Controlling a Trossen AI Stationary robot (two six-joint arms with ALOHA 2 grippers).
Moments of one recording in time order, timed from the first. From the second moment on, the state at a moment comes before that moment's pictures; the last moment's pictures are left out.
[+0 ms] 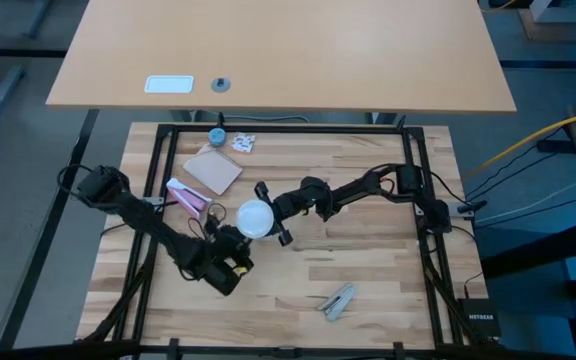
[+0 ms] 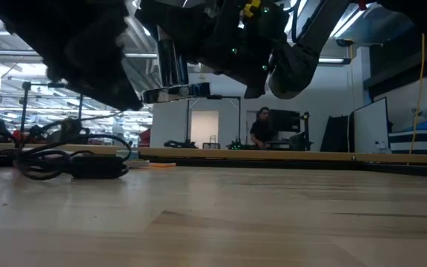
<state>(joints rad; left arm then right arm) -0.58 1.65 0.94 -0.57 -0.96 -1.15 -0.04 2.18 1.19 1.33 -0.58 -0.01</state>
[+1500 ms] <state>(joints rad) -0.61 1.47 0.95 -0.84 -0.94 -1.11 -0.07 2.18 1.19 1.34 -0.69 0.15</state>
